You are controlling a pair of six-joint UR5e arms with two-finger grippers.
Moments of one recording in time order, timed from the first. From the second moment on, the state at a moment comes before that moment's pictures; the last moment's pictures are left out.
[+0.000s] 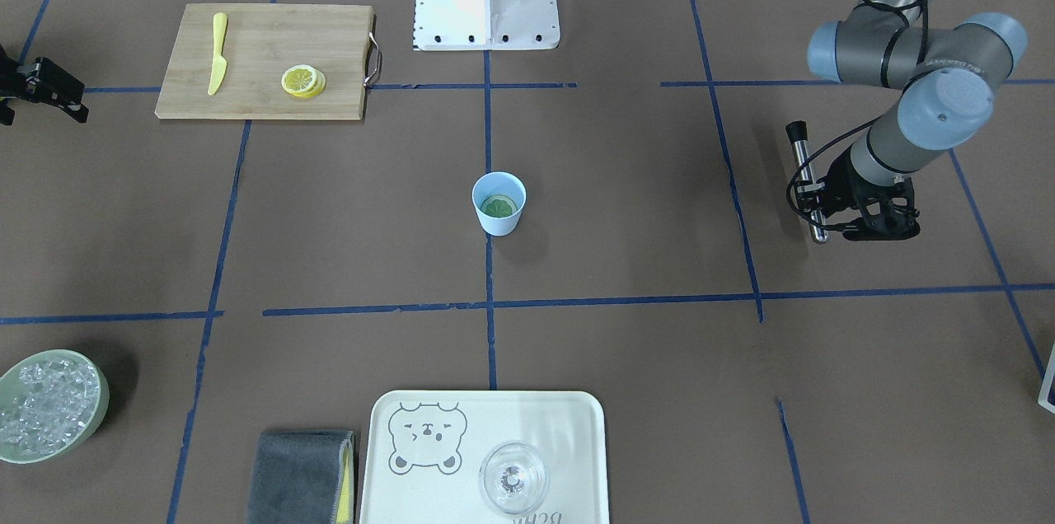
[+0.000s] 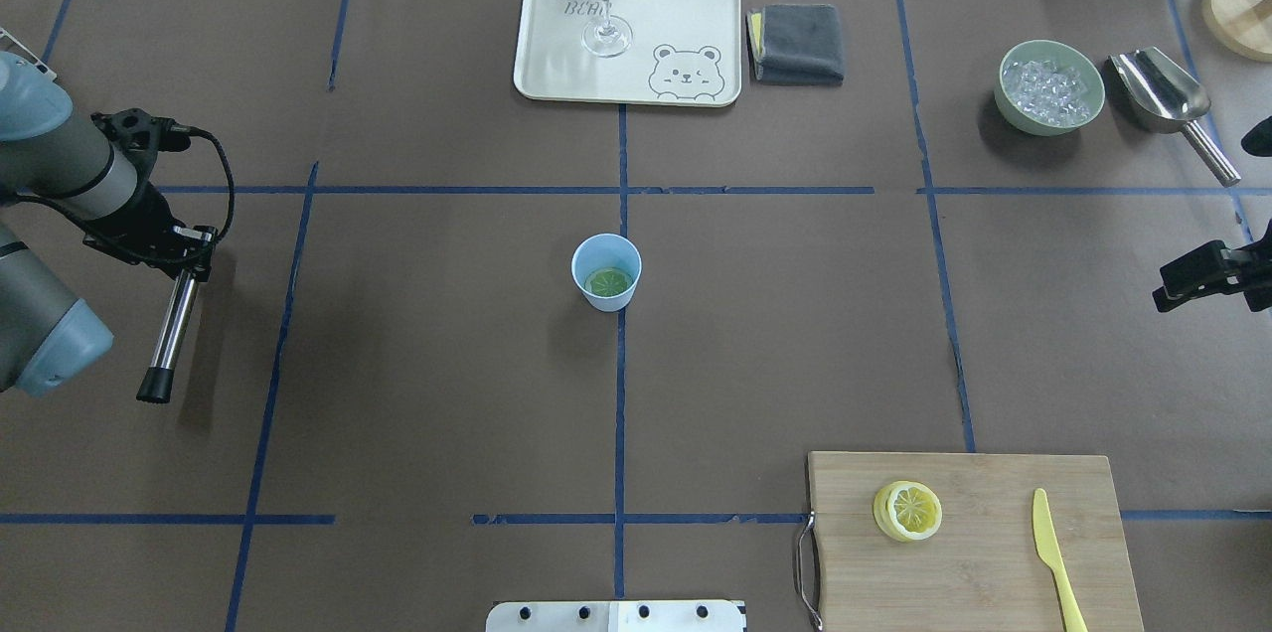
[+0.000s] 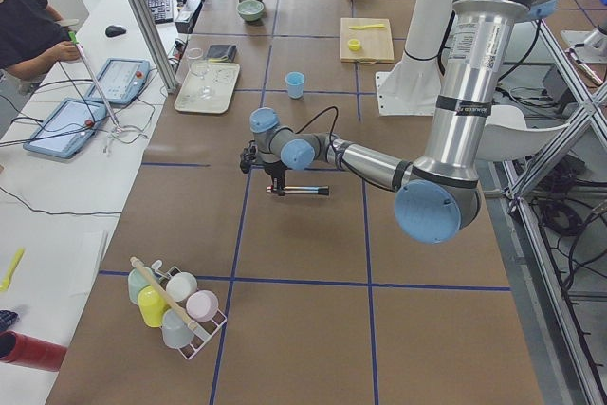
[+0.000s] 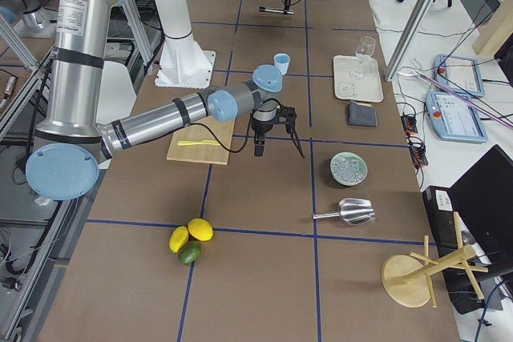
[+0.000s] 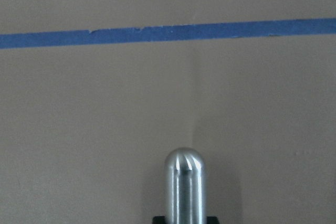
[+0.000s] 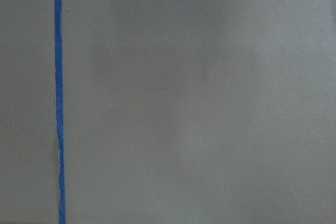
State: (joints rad) left arm -0.90 -1.75 -1.60 -1.80 -2.18 -0.74; right arm 1.08 -1.74 2.09 -1.55 2.29 0.60
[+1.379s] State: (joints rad) left arm -0.90 -1.75 -1.59 -1.80 -2.18 -0.74; right arm 1.08 -1.74 2.10 -1.55 2.29 0.61
